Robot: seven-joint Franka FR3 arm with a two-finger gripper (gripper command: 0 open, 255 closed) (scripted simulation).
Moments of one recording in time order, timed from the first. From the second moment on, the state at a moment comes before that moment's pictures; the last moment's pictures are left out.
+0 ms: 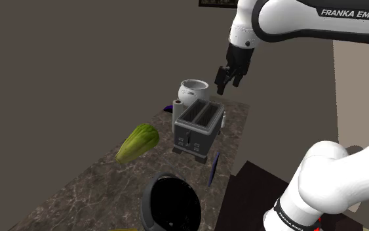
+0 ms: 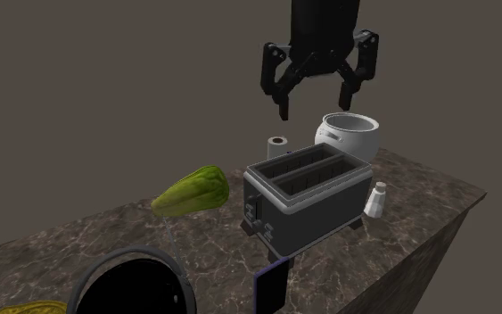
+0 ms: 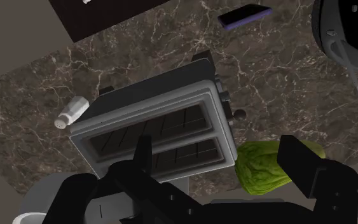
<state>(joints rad) -0.02 -0.74 0.05 -2.27 -0.09 1.68 0.14</state>
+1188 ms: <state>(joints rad) -0.03 -0.26 -0.06 -2.19 -0.06 2.14 0.03</state>
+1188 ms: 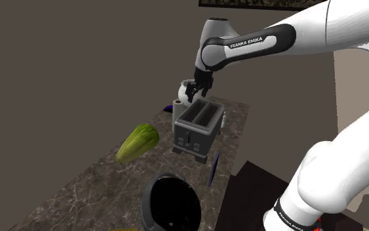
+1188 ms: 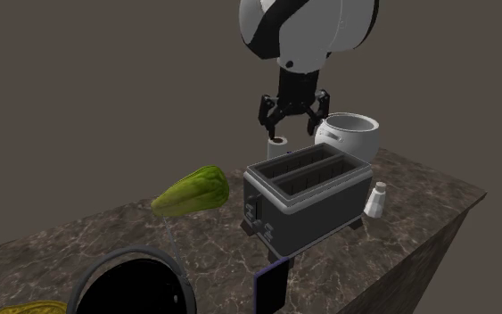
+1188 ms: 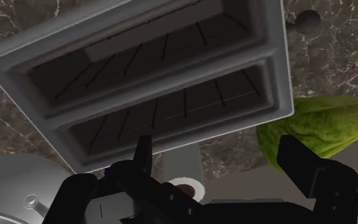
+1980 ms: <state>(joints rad) -0.05 0.14 -0.10 -1.94 0.04 2.31 -0.08</state>
